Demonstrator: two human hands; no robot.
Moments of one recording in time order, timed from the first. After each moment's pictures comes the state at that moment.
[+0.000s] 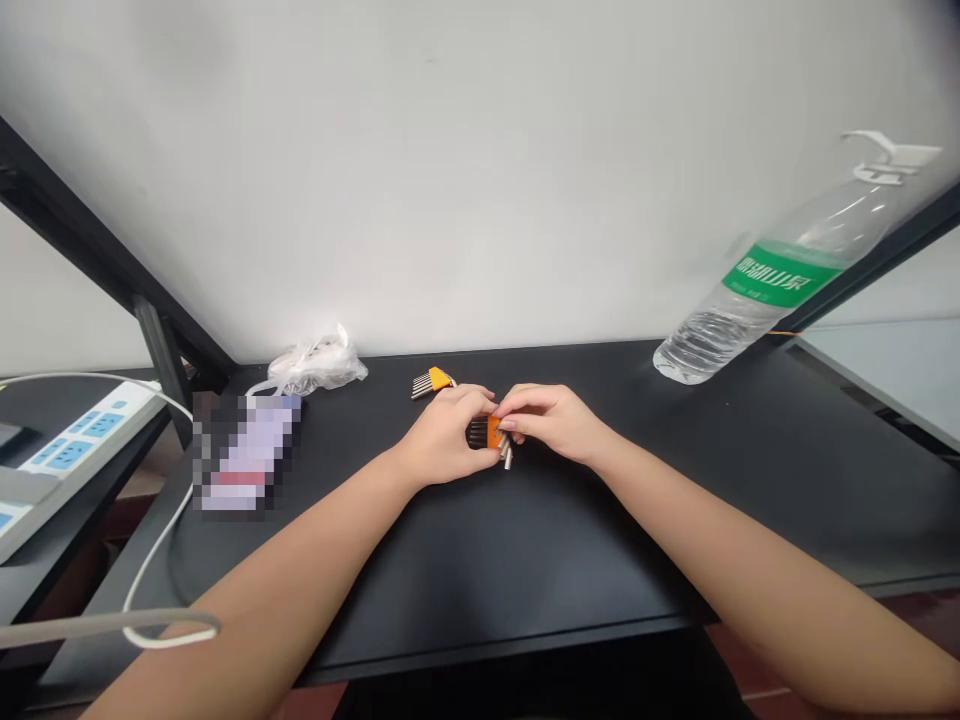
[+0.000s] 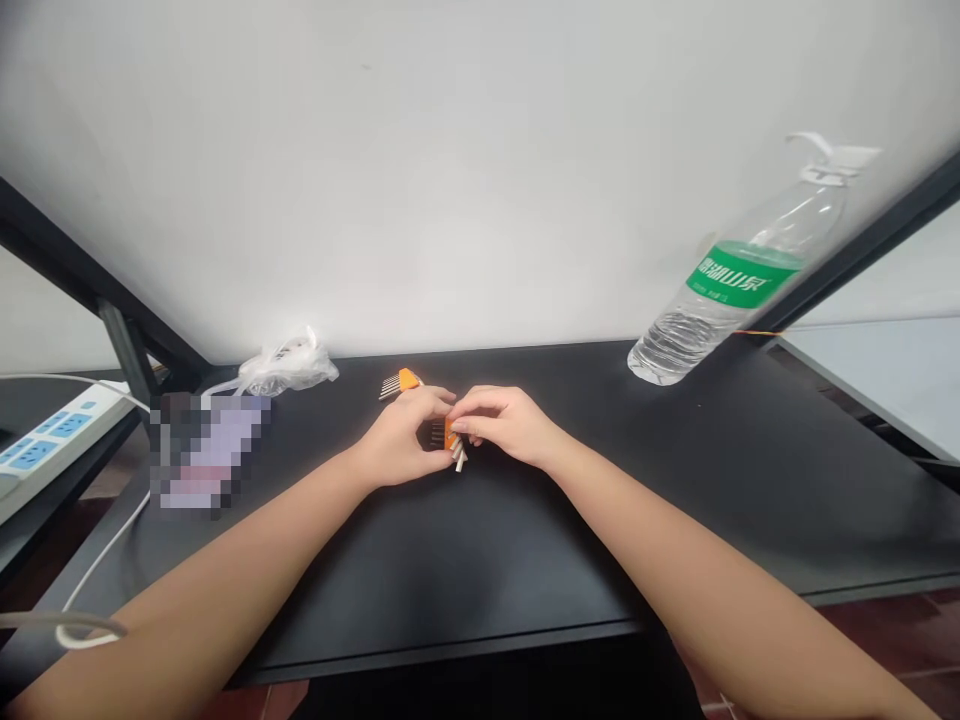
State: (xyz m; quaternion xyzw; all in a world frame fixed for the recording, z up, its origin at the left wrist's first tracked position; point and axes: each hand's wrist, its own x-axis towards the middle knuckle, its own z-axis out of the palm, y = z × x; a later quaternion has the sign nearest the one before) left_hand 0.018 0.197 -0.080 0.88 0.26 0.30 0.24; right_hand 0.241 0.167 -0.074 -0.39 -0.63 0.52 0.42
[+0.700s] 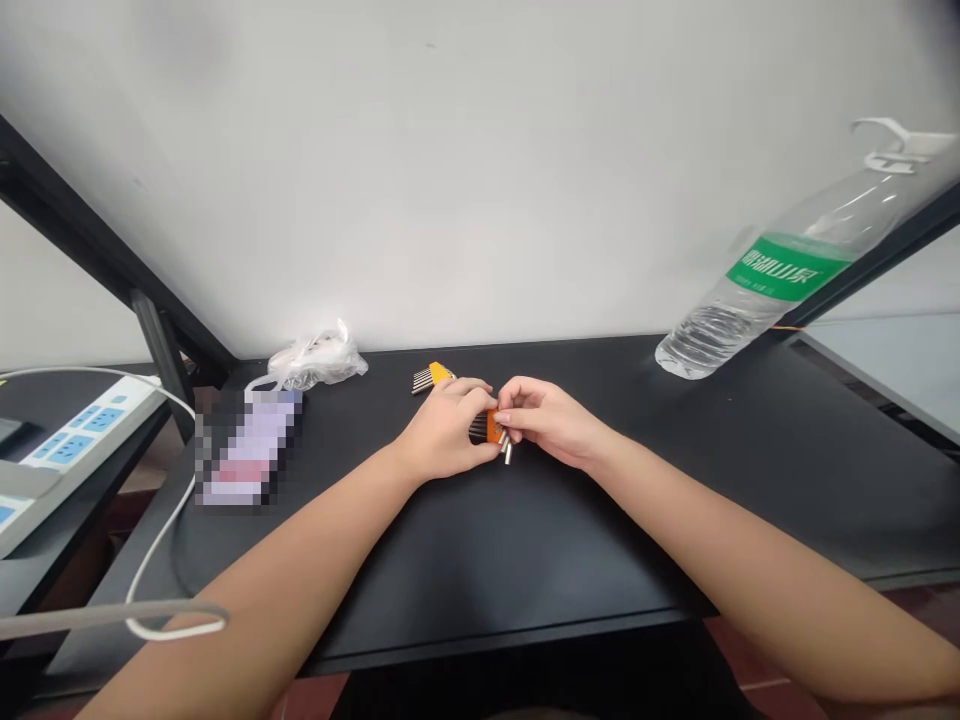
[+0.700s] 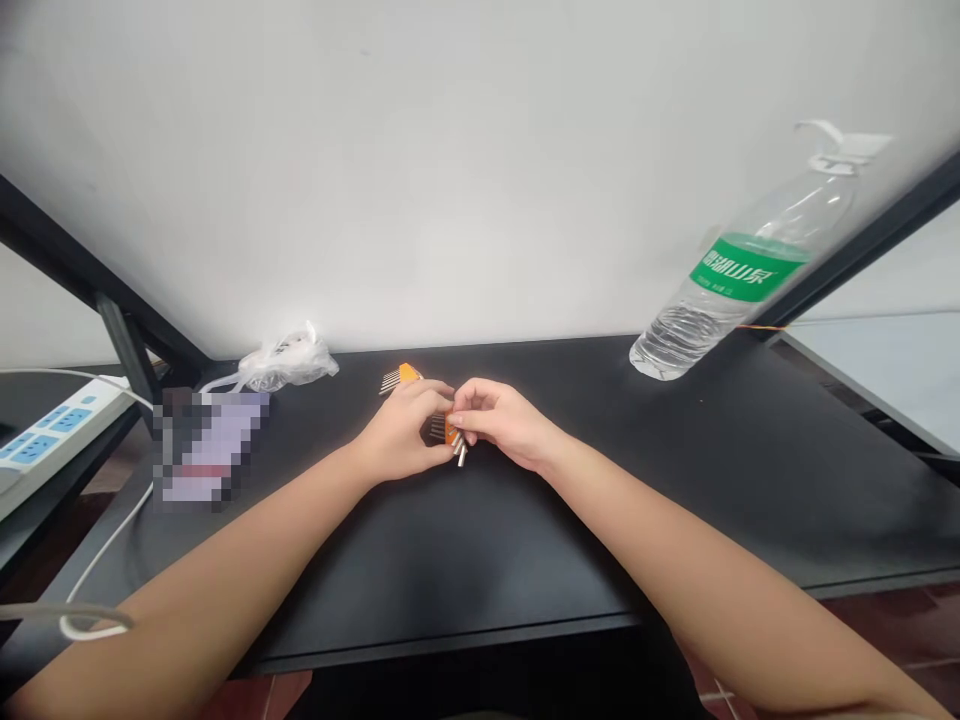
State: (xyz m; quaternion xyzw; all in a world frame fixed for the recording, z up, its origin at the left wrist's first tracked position) left_hand 0.018 0.197 -0.080 0.91 0.26 0.29 0.17; right_hand 0.229 0.163 -0.076 -0.38 -0.50 0.65 0.43
